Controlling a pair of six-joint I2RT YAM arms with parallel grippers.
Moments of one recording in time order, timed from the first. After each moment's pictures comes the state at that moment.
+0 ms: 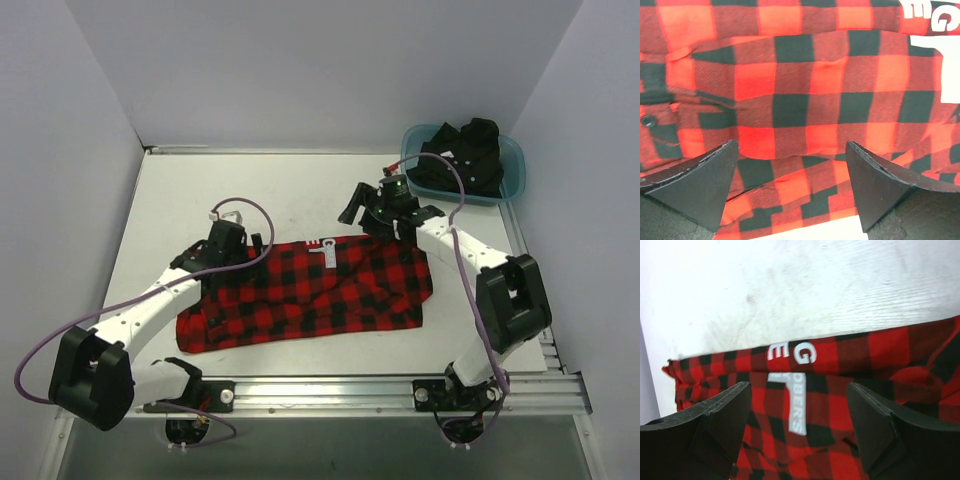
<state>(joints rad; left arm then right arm) -0.45 1.22 0.79 -0.48 -0.12 -0.61 0.43 1.62 1.12 -0.21 -0.11 0.70</state>
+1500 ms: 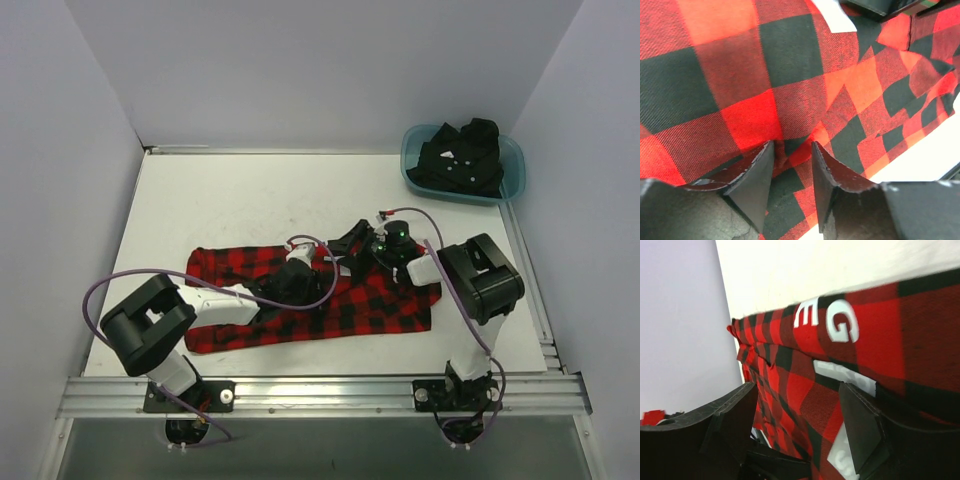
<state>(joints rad) -0.90 1.58 0.67 0.15 -0.05 -0.83 0.42 1.88 0.69 0.67 -0.48 1.08</state>
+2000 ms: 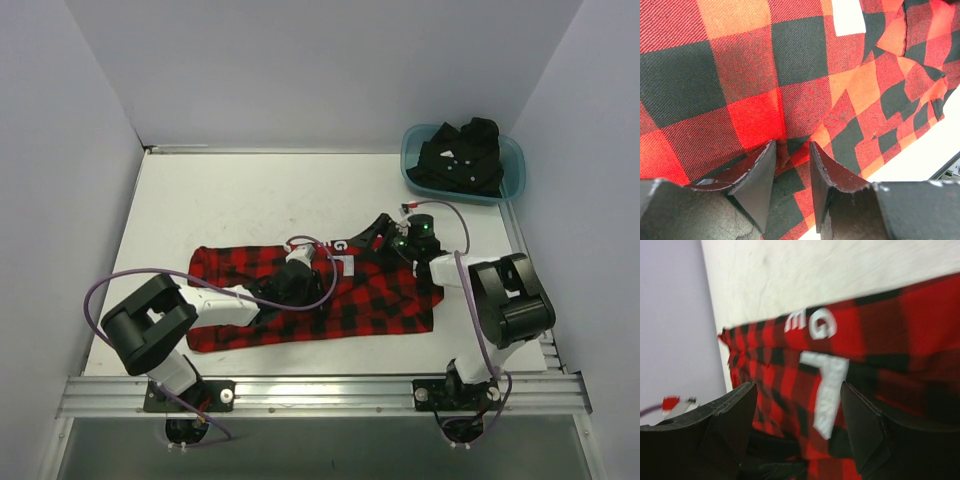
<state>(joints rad) -0.90 1.58 0.64 0.22 -0.04 -0.89 0.23 1.70 0.64 0.48 -0.51 0.92</state>
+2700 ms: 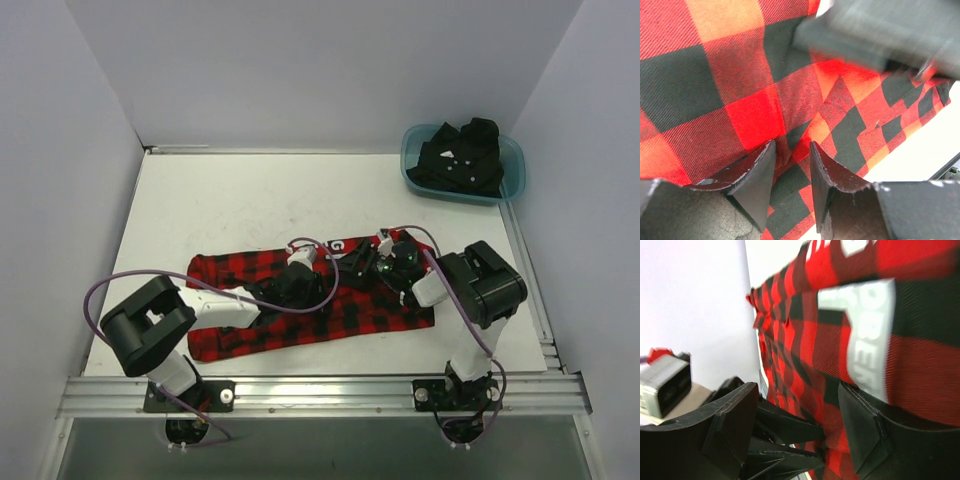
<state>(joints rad) -0.93 1.58 0.65 0.20 -0.06 -0.88 0.44 1.86 0.45 1.01 -0.60 1.17</state>
